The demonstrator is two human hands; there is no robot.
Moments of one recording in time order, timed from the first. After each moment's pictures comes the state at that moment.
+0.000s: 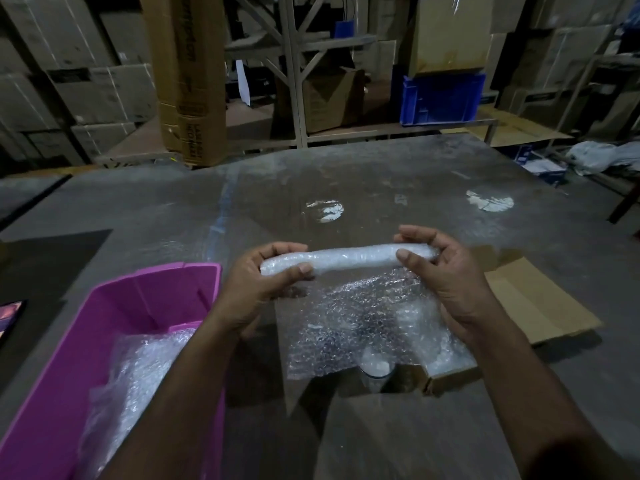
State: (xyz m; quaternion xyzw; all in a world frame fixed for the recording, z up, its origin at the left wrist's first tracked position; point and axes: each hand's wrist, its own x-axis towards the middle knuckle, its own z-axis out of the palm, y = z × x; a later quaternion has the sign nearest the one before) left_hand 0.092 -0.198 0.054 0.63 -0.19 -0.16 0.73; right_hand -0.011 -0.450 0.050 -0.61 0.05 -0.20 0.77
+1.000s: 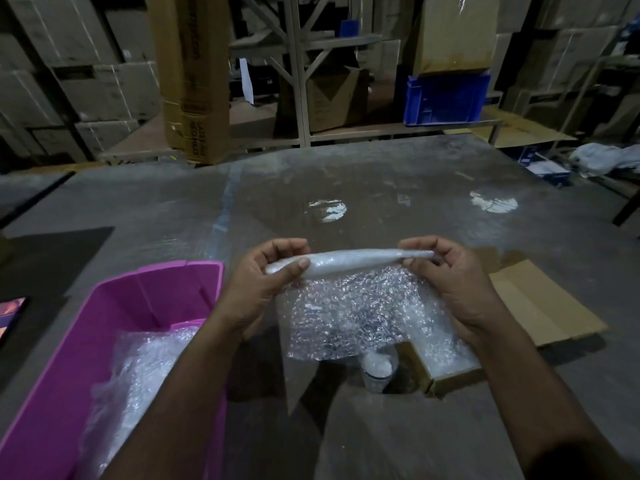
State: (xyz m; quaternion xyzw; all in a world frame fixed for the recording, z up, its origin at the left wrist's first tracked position) left_hand 0.096 -0.199 0.049 0.60 -0.19 -0.15 0.76; right_hand -0.010 -0.456 0.042 -0.62 0.06 -0.18 0.76
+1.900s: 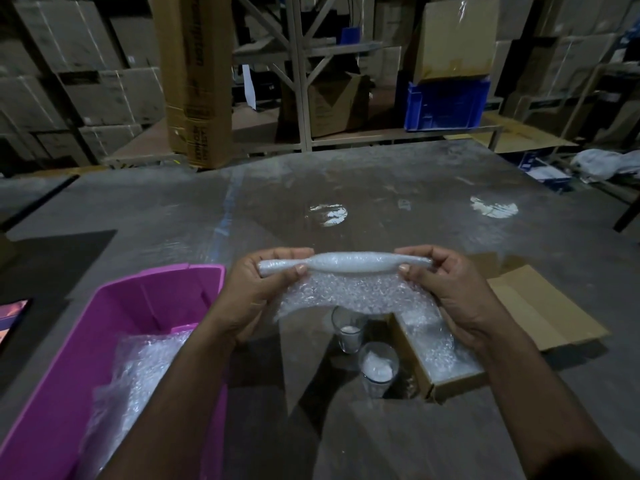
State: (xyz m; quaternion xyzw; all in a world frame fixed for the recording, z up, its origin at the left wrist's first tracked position) left_hand 0.100 -0.191 0.050 0.59 -0.19 -0.18 0.76; right_hand -0.010 -0.457 0.042 -0.61 0.08 -0.13 0.78
